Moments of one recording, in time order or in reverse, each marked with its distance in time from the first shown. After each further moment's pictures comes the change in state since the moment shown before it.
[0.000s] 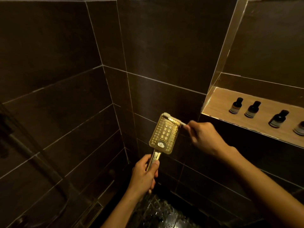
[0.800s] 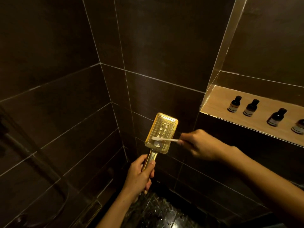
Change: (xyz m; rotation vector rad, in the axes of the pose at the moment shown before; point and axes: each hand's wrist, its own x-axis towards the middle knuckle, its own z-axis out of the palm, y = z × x) left_hand -0.006 0.005 -0.006 -0.066 -0.017 -0.034; right_hand -0.007 -0.005 -0.010 -0.039 -0.292 -0.143
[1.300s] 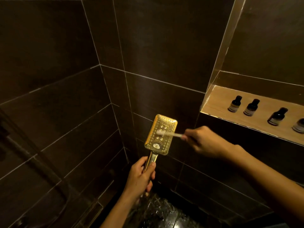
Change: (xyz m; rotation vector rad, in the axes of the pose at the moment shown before) left_hand -0.002 -0.002 -0.003 -0.029 -0.018 -0.038; right_hand 0.000 -0.001 -0.007 0.050 0.024 0.083
